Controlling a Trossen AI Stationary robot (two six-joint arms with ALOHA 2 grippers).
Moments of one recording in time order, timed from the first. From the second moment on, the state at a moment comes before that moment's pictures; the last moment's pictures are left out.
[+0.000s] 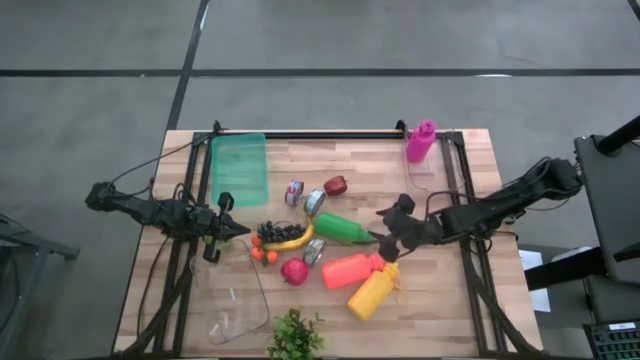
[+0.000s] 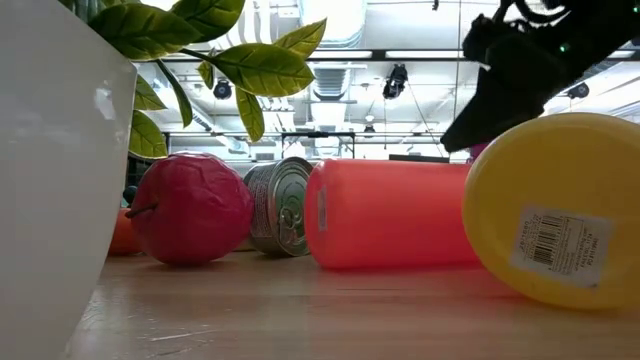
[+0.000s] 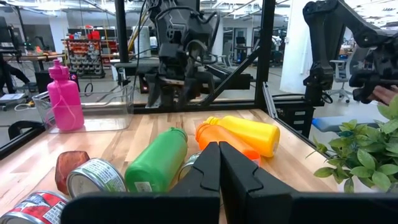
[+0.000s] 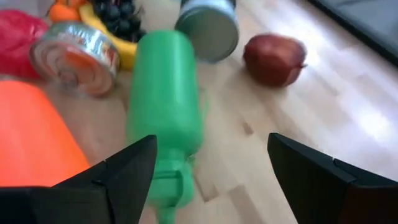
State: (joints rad) left arm -0.31 0.03 0.00 0.04 -0.16 0.00; right arm 0.32 1.23 0.57 -0.12 0.58 0.51
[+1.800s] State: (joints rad) left arm -0.31 0.03 0.00 0.04 -0.16 0.00; right arm 0.23 1.49 0.57 0.01 0.31 0.54
